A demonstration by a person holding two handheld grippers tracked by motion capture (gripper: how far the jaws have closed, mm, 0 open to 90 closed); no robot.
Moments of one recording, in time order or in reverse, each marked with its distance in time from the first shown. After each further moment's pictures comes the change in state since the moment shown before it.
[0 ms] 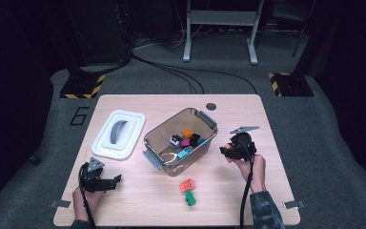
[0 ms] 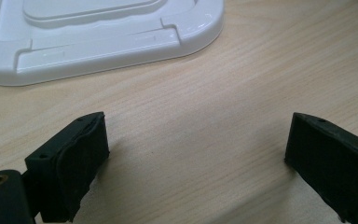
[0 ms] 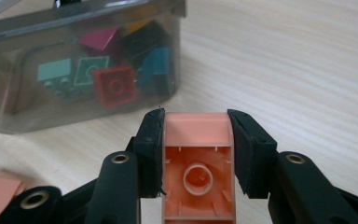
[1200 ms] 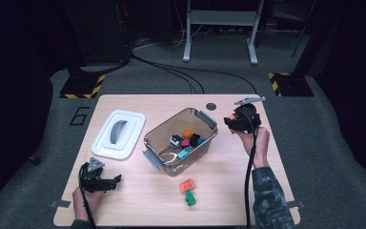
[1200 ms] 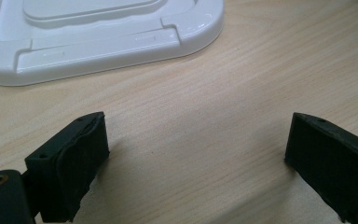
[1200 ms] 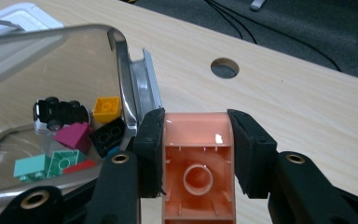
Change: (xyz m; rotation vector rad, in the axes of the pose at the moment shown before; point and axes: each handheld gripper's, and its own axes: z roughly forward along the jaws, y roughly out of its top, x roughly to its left) left arm 0.000 0.000 0.000 0.003 -0.001 0.002; right arm -0.018 0.080 -0.028 -0.127 -0.100 -0.021
